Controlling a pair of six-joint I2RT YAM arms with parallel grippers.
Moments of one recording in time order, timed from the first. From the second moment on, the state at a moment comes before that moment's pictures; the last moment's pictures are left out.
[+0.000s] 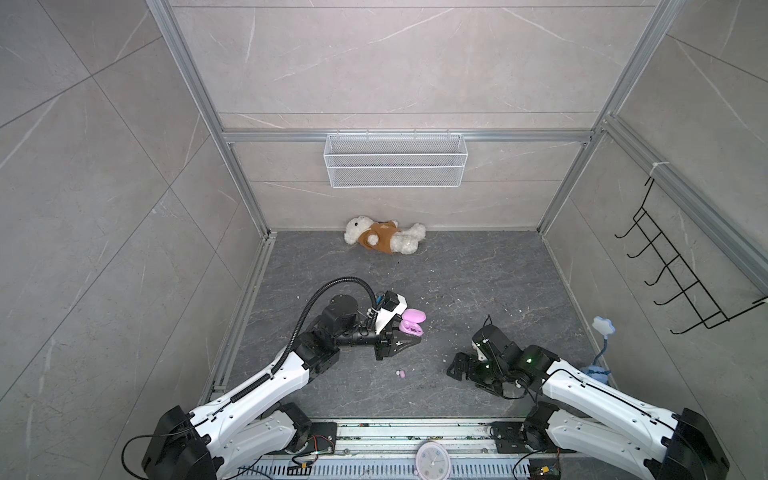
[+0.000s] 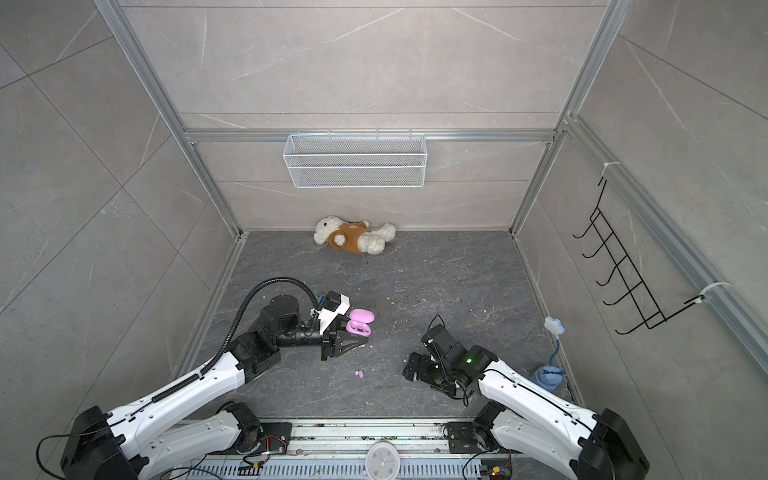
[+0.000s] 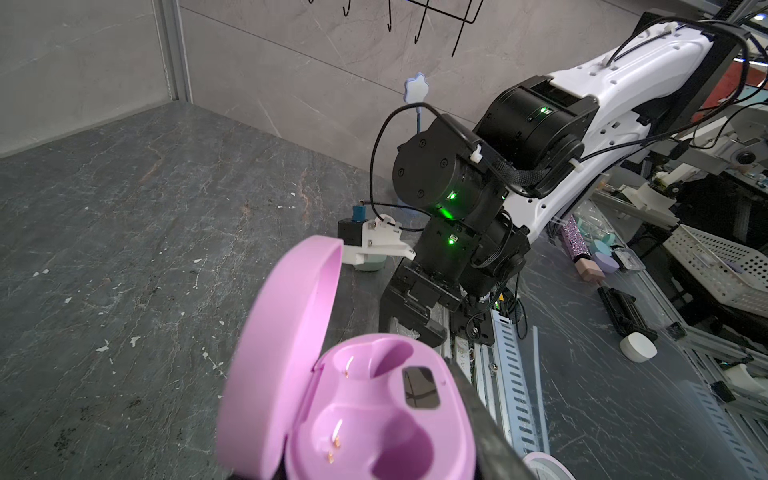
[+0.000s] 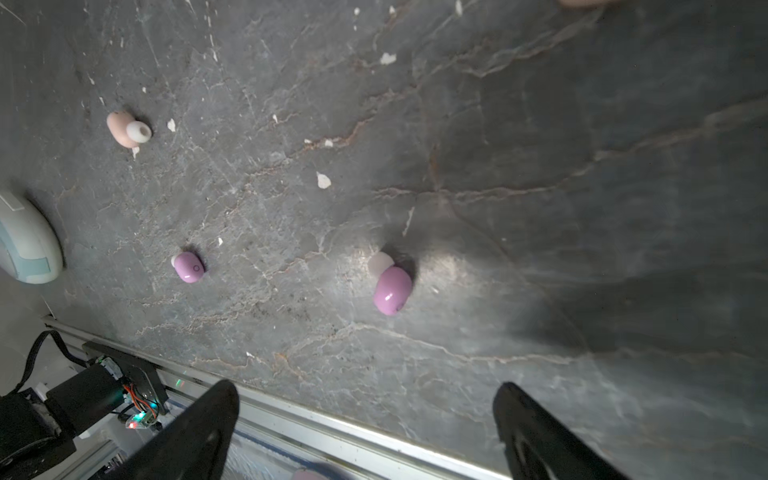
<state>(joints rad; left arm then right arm) -0.75 1.02 0.67 0.06 0.74 -0.06 0.72 0.99 0.52 -0.66 -0.22 0.99</state>
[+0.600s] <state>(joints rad) -0.75 1.01 0.67 0.06 0.73 -0.06 0.72 1.23 0.53 -0.39 -0.27 1.00</state>
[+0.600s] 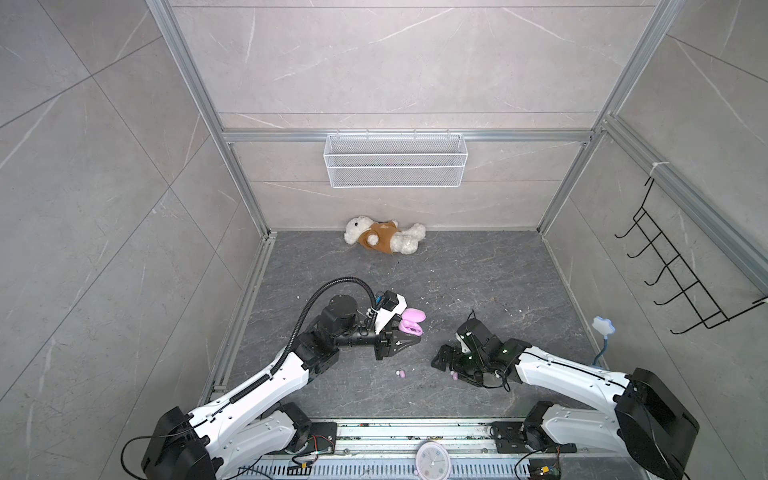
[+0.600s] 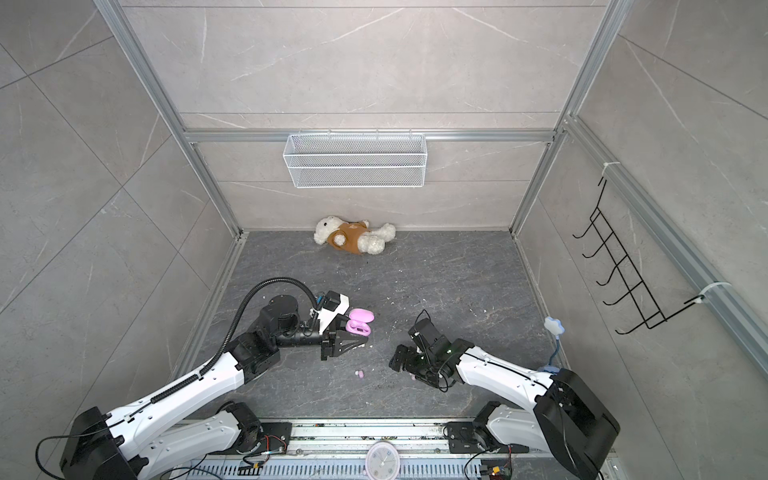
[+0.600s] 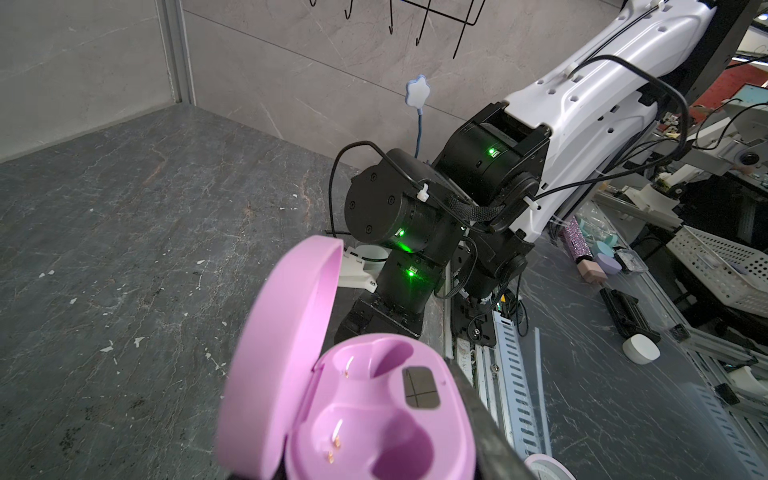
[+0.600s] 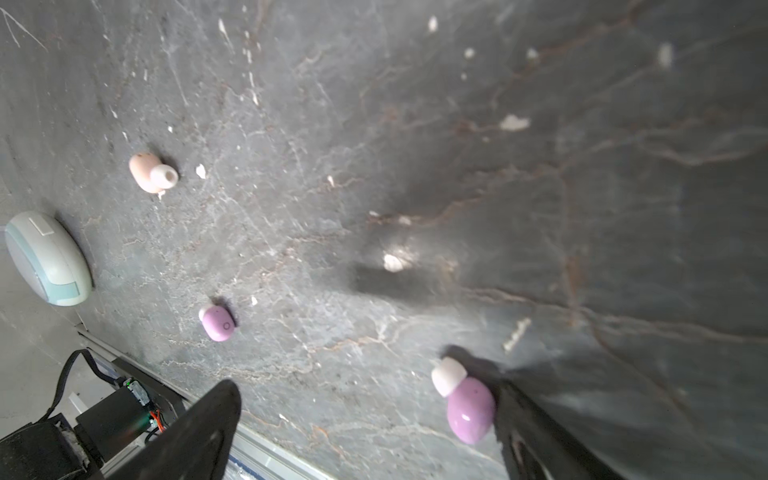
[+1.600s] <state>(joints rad) -0.75 1.02 0.67 0.06 0.71 -0.06 0.68 1.48 0.72 -0.37 -0.36 0.83</state>
